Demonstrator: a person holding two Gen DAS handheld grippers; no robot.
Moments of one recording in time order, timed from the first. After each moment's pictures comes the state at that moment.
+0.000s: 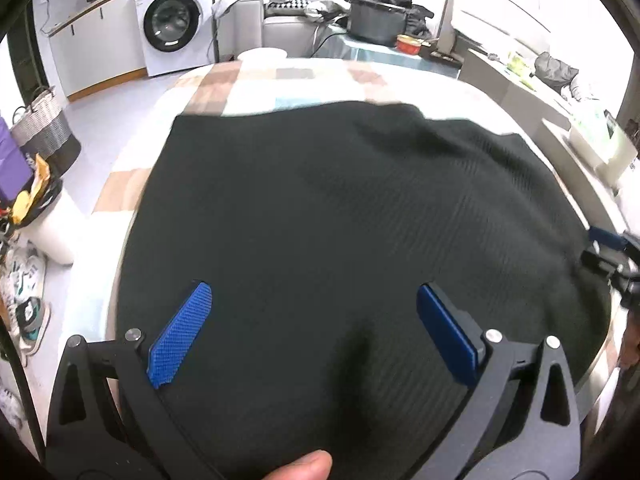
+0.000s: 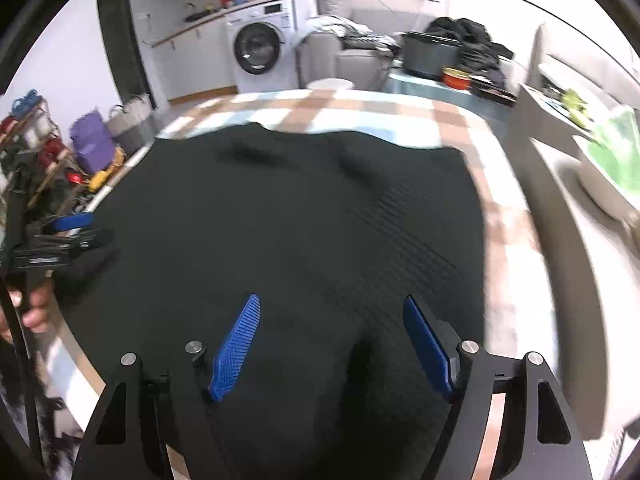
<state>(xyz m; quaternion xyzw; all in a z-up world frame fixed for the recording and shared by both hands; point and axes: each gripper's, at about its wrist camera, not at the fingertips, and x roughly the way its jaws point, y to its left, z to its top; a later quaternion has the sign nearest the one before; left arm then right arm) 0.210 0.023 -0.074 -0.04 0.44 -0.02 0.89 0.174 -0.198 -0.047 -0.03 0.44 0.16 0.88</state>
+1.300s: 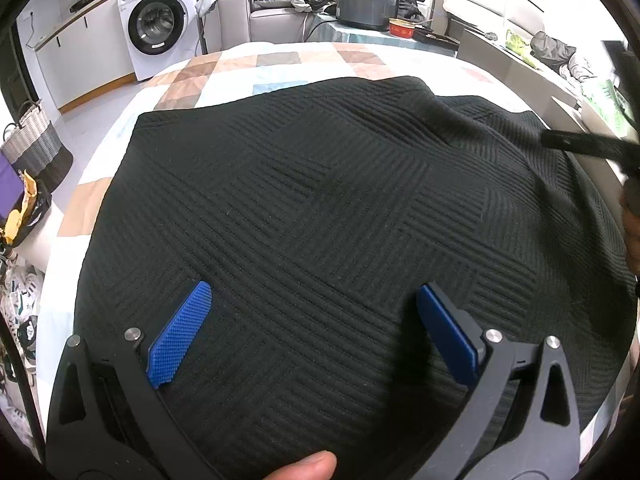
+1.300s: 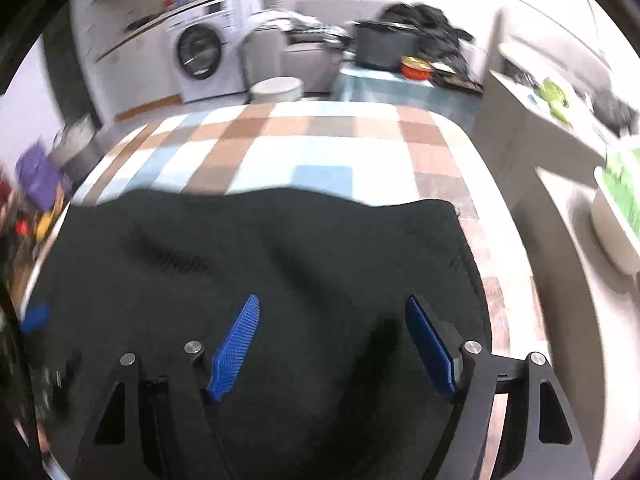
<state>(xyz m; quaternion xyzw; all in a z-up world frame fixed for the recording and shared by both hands) 0.253 0.012 -0.115 -0.01 0.46 -0.03 0.89 0.327 -0.186 -0.065 0.00 0.46 0.06 0.88</state>
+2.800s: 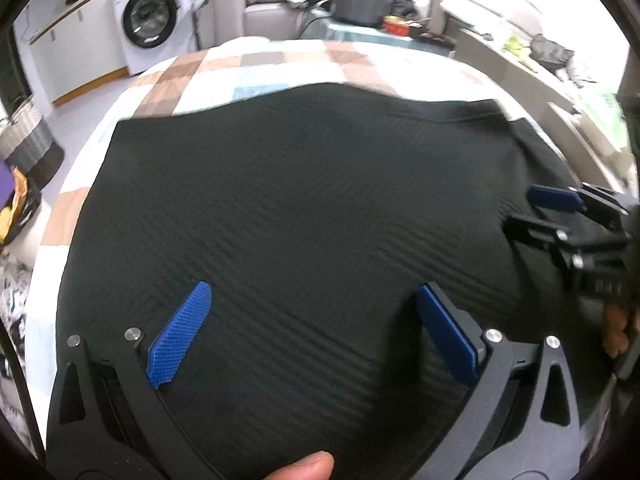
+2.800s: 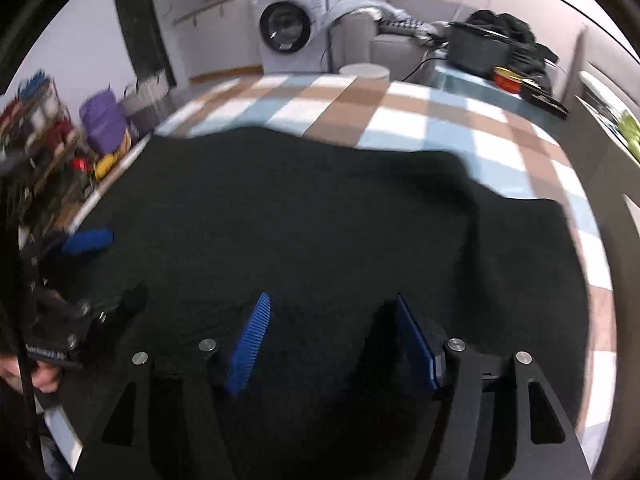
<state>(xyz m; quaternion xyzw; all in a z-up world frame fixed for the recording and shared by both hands) 0.274 -0.005 -0.112 -0.02 0.46 -0.03 0.88 0.289 -0.120 -0.090 -0.07 0.47 0.20 0.86</state>
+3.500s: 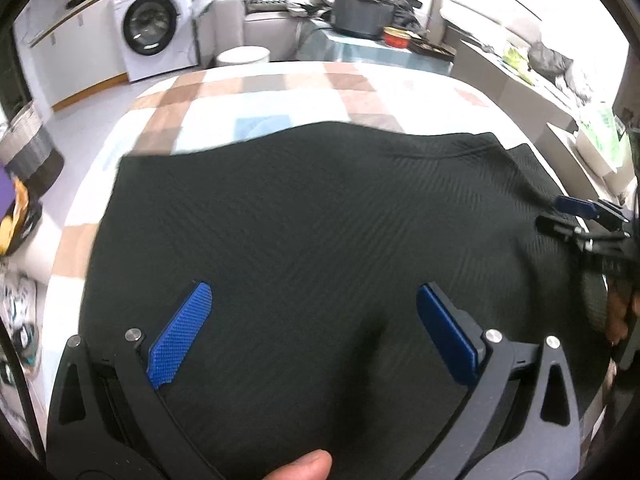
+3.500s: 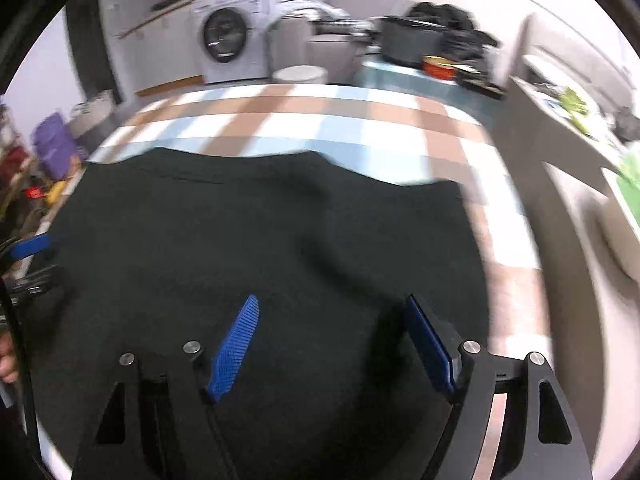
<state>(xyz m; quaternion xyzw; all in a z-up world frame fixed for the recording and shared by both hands) 0.302 -0.007 -0.085 -0.02 0.46 -0.04 0.89 0.293 -0.185 -0.072 -0.05 0.46 0.12 0.88</state>
